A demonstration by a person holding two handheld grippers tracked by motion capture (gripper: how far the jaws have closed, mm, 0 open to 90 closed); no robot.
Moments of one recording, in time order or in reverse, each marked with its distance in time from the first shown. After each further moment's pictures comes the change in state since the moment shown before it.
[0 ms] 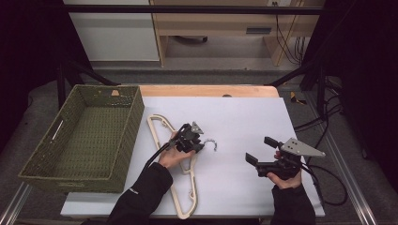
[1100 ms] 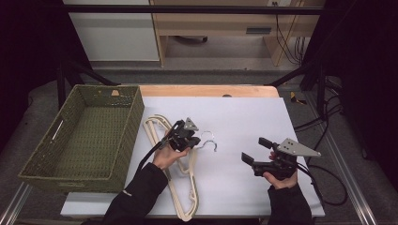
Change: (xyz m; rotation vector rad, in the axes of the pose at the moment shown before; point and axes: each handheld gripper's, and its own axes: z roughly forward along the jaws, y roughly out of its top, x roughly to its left) left arm -0.004 0.004 -0.046 -0.092 0.008 -0.041; right arm 0.007 -0.001 0.008 -0.002 0.031 0.023
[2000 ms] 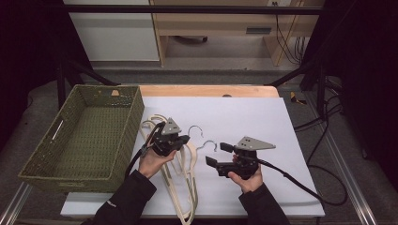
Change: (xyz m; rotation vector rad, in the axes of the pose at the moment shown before) left arm -0.007 -0.020 -0.060 -0.170 0.052 -0.036; right arm 0.060 0.004 0.073 0.138 0.149 0.047
